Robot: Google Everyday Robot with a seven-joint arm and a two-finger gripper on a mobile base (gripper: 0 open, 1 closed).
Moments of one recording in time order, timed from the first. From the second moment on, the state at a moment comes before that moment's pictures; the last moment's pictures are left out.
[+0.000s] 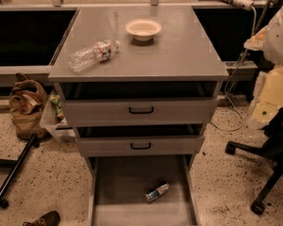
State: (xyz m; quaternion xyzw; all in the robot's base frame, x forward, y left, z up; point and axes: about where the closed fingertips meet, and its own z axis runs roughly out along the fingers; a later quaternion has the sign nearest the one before) arm 0.438 -0.217 0.976 -0.60 0.78 -0.03 0.16
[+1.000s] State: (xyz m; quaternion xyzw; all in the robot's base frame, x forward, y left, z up) arm 0.449 -0.204 0.910 -0.61 0.77 0.02 0.19
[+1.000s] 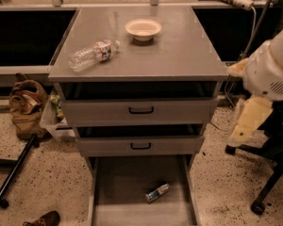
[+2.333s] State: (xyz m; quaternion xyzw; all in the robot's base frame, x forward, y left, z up) arm 0.477 -0.159 0.729 -0.61 0.77 0.07 0.18
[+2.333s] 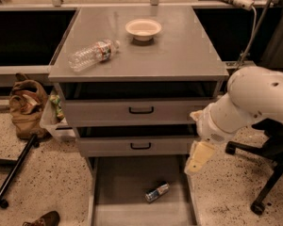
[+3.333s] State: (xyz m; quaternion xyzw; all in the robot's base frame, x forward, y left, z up) arm 0.540 -0.146 0.625 -0.55 0.77 0.14 0.29
